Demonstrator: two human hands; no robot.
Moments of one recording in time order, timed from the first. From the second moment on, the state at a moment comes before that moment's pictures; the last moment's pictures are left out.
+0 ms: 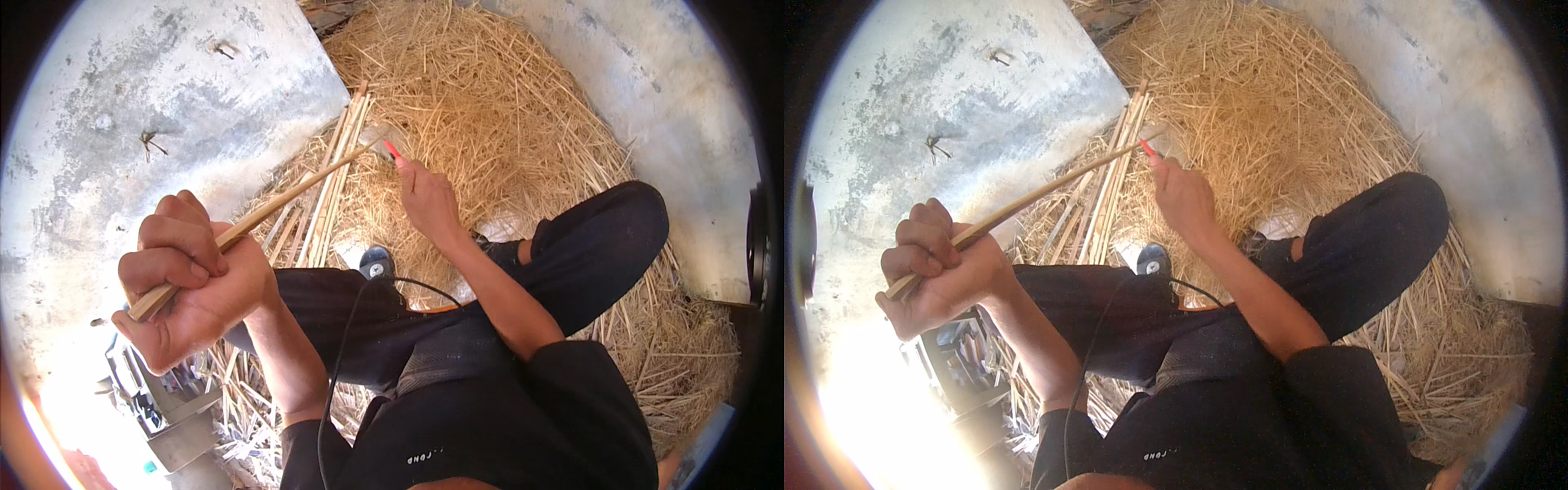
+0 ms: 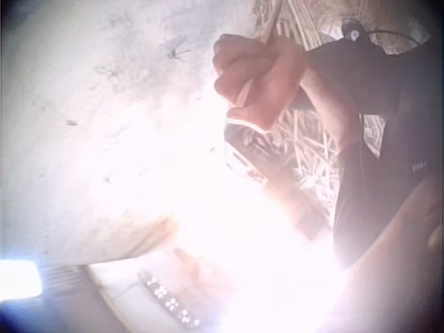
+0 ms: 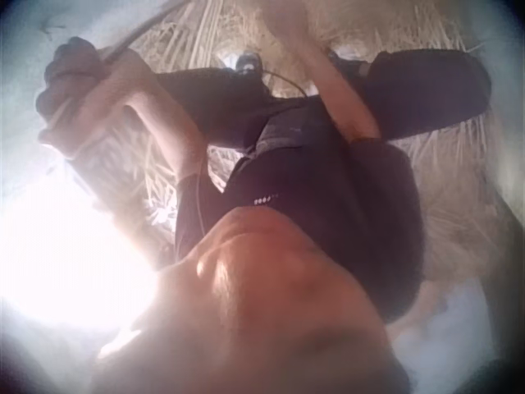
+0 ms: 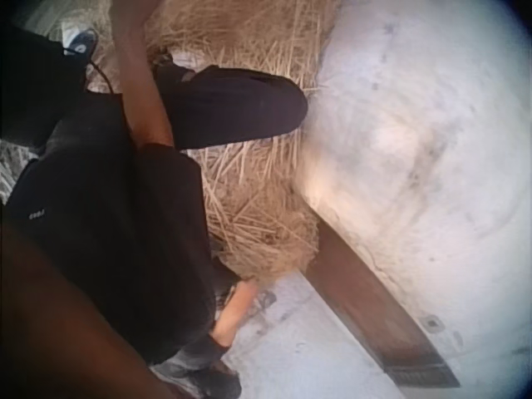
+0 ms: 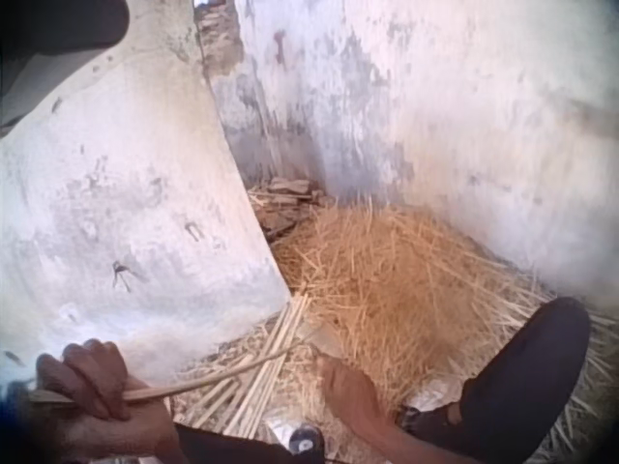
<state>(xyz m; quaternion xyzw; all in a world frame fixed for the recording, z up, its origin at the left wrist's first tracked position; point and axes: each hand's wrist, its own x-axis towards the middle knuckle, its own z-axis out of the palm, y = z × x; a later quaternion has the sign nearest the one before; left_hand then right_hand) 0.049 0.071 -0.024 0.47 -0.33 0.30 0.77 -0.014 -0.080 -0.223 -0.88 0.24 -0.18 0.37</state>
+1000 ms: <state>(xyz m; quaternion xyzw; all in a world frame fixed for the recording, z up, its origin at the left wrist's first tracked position) 0.037 0.063 -0.020 0.50 -0.29 0.42 0.70 -0.062 -0.019 -0.109 -0.76 0.05 -0.24 0.61</state>
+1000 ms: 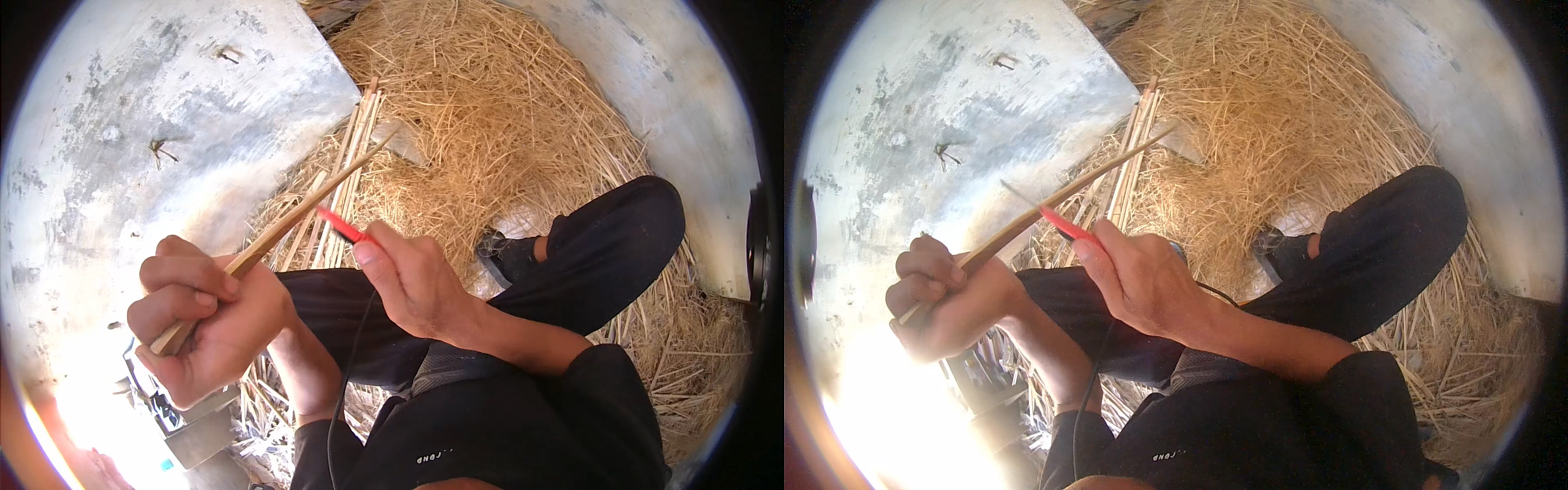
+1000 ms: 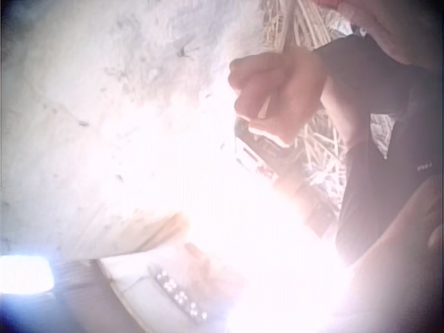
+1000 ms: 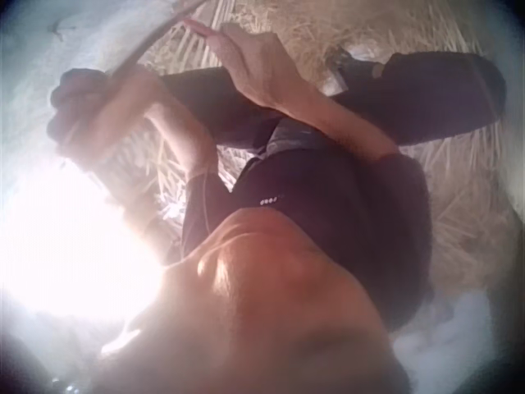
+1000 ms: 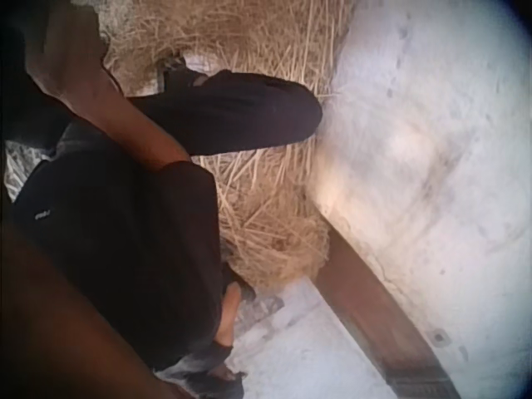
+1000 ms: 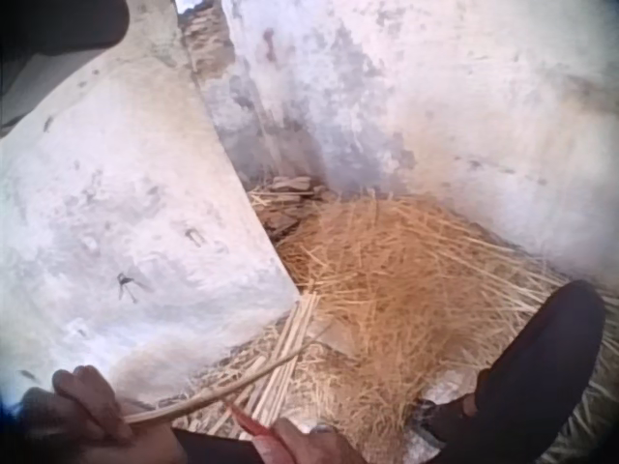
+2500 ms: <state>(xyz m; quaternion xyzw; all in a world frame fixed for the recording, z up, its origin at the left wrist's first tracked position) 0.042 0.058 -0.023 0.48 -0.28 0.47 0.68 -0.079 -0.022 -0.087 -0.82 0.08 -0.15 0.54</state>
